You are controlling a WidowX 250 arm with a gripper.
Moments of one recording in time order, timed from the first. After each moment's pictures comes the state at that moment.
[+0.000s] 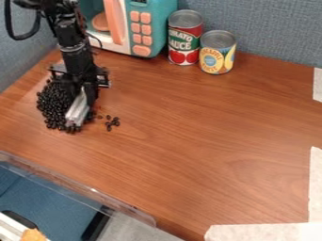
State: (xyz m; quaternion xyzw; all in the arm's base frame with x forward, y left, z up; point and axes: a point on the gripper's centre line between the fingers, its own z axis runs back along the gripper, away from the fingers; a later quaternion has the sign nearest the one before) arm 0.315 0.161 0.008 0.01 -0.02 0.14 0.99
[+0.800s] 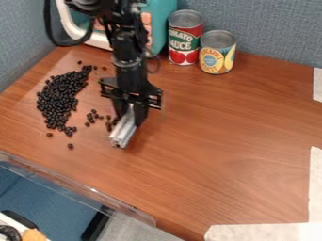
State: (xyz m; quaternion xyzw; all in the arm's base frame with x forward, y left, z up) arm 0.304 0.062 0.010 0.01 -0.01 0.06 1.00
